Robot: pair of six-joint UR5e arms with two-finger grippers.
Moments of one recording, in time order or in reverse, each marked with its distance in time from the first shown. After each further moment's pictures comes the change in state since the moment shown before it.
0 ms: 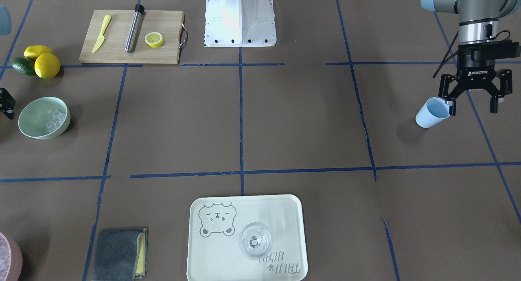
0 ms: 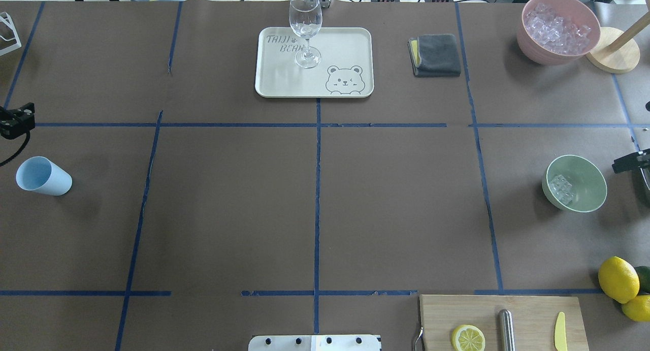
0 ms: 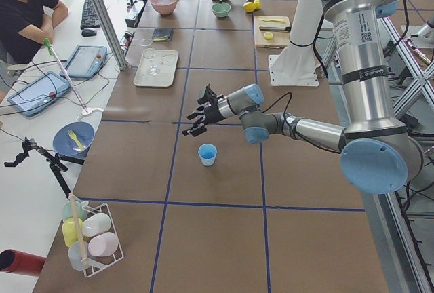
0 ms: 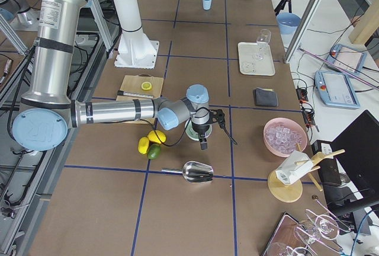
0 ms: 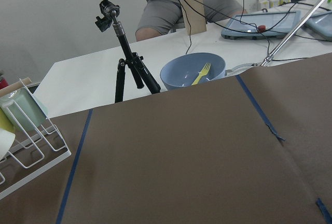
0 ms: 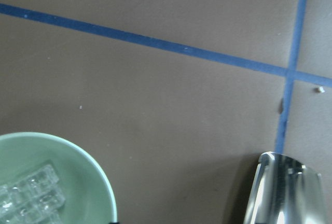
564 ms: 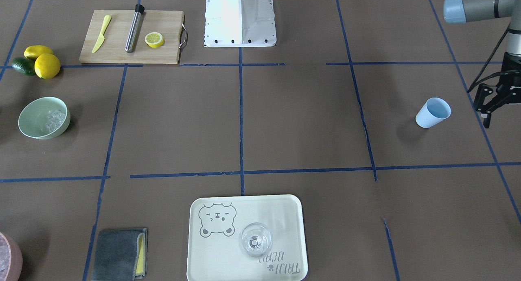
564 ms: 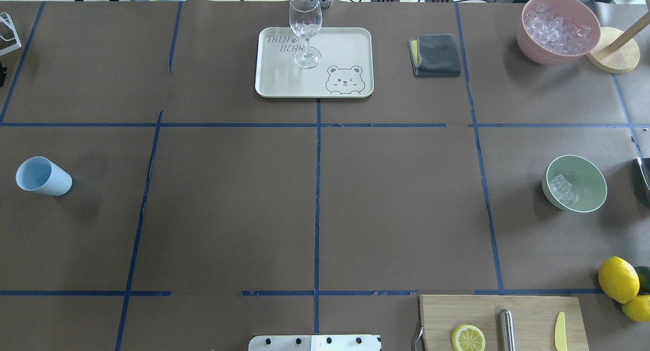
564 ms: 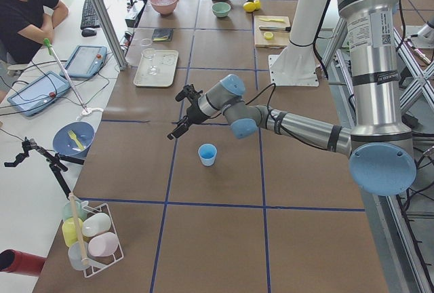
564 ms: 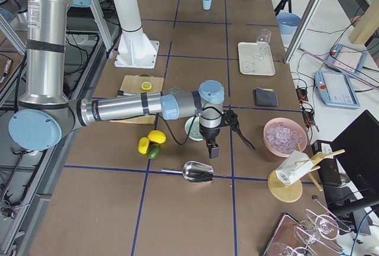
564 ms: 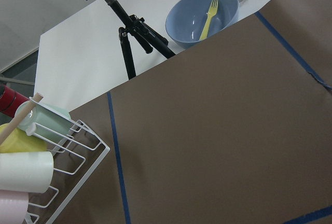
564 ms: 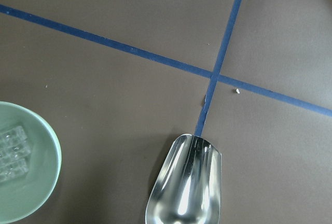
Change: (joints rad) left arm -0.326 -0.249 0.013 0.499 -0.415 0.358; right arm 0.292 0.066 0.052 -0.384 0.152 -0.458
